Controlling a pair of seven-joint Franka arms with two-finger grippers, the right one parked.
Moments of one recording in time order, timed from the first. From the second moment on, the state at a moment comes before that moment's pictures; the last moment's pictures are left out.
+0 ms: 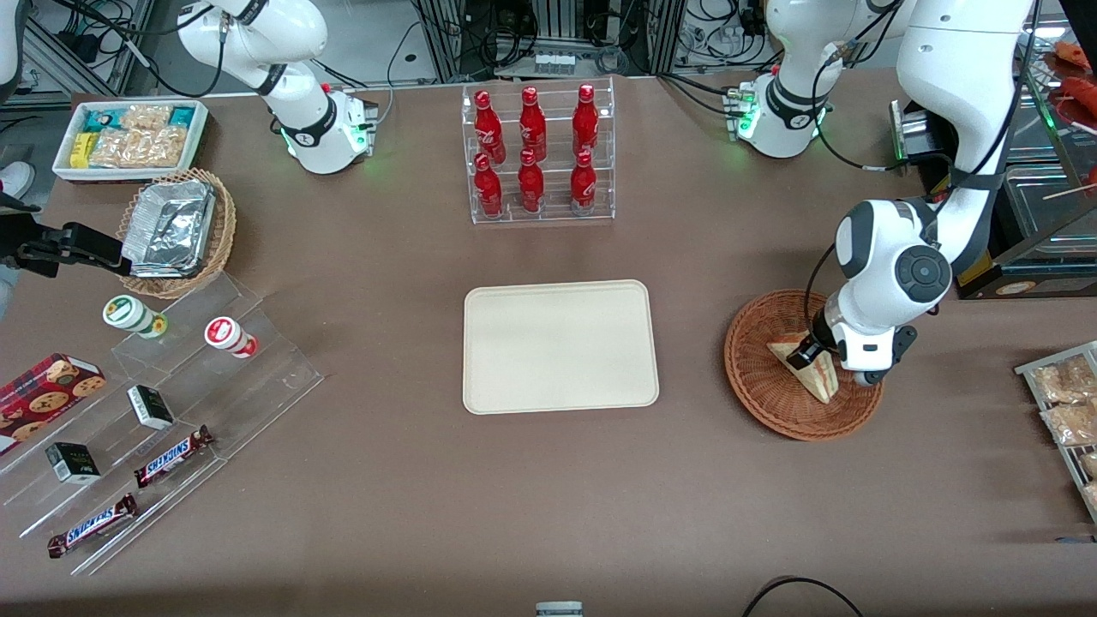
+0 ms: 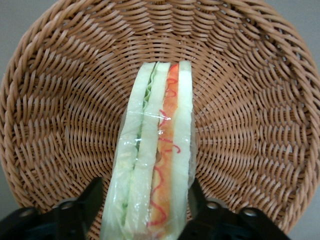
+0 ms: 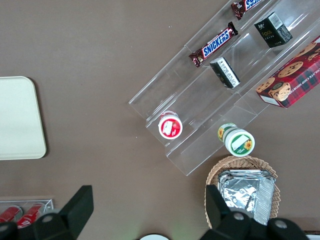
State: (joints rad) arm -0.04 0.30 -0.07 -2.18 -0.02 2.44 -0.86
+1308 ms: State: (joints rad) arm -0.38 0.45 -0.10 -1.67 -0.02 2.00 -0.79
